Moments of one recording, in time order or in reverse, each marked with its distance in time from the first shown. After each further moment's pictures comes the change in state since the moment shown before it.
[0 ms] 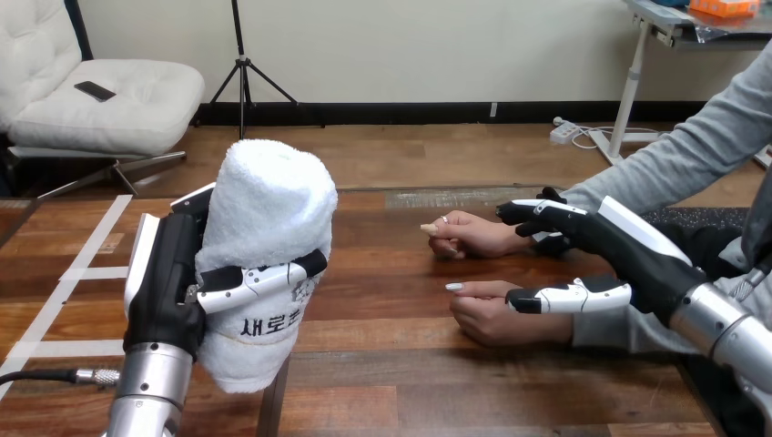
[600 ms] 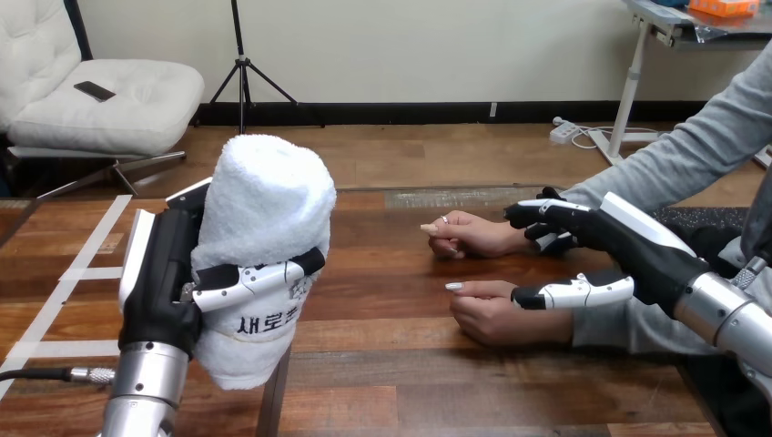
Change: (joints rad) left arm 0.000 0.000 0.017 0.003 -0.004 -0.038 -0.017; right arm -0.065 -0.018 0.029 0.096 -0.044 0.003 -0.008
